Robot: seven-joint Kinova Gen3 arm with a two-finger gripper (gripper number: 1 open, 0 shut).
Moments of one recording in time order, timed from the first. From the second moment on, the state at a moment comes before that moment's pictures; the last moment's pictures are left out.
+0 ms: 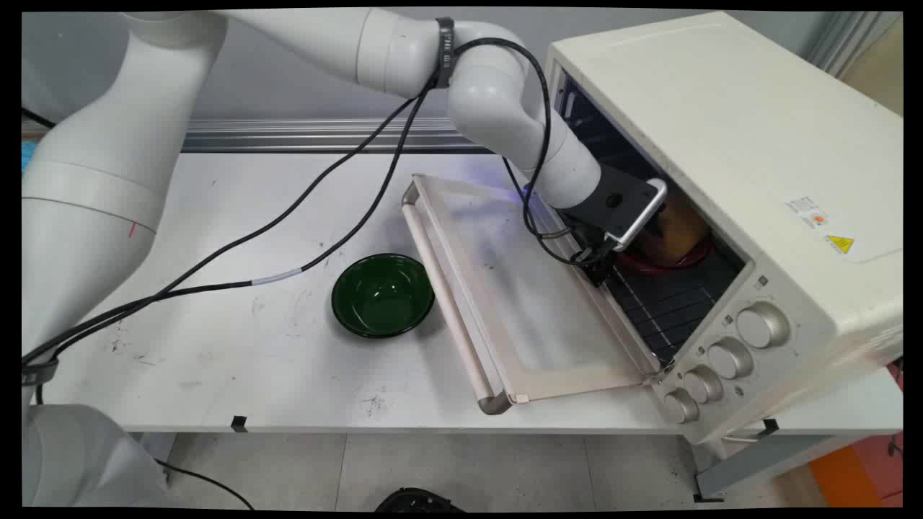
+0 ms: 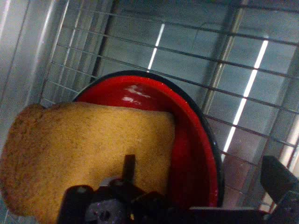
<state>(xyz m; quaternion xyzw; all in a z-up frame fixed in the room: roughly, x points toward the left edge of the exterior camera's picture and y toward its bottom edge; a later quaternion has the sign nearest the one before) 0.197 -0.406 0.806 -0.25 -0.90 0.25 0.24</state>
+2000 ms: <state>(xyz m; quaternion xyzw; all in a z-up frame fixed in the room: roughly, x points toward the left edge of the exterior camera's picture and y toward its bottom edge) 0.366 -0.270 0.976 0.06 -0.95 0.18 0.25</state>
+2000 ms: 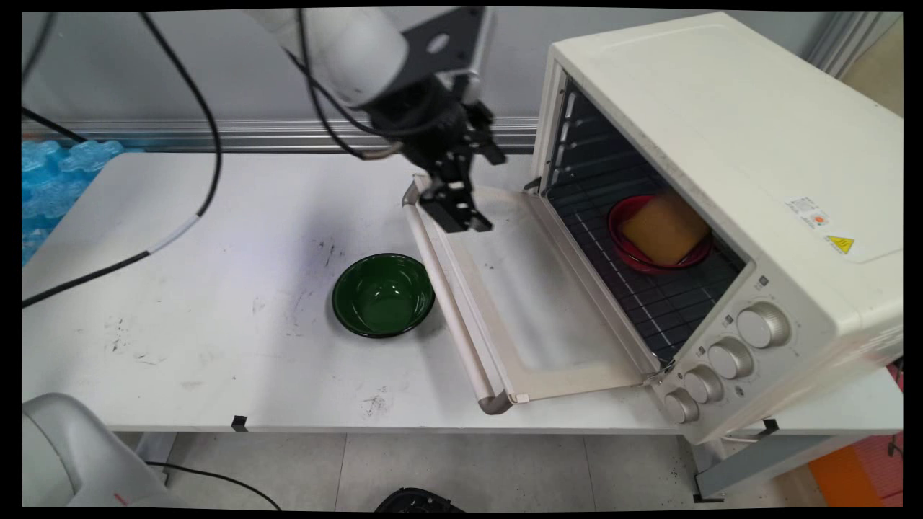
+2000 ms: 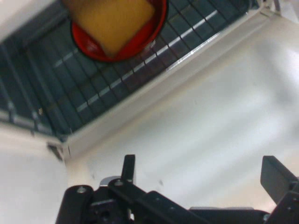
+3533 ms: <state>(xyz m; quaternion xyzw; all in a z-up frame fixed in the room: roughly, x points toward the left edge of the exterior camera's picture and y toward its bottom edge) 0.471 -0.186 0.961 0.32 -0.92 0.08 0.21</state>
